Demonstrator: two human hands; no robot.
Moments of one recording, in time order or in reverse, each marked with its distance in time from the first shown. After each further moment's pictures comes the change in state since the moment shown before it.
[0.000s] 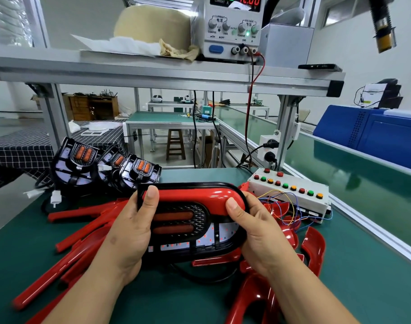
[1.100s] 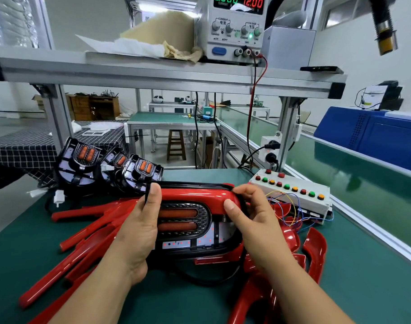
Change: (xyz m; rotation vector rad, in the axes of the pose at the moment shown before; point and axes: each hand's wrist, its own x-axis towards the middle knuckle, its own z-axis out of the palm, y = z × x) left_hand -0.004 0.005 0.008 -0.007 -0.032 -0.199; right_hand 0.003 0.006 -0.003 -0.512 0.122 -0.280
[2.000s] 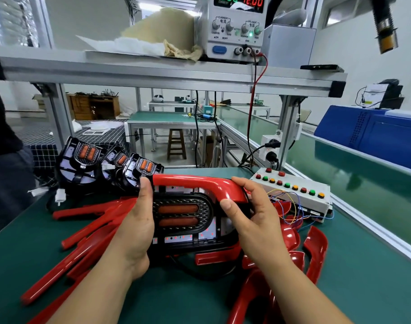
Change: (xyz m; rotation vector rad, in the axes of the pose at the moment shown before) left_hand 0.002 0.003 -0.001 -0.023 -0.020 -0.009; right_hand -0.002 -0.006 0.005 -0.238 0.050 -0.211
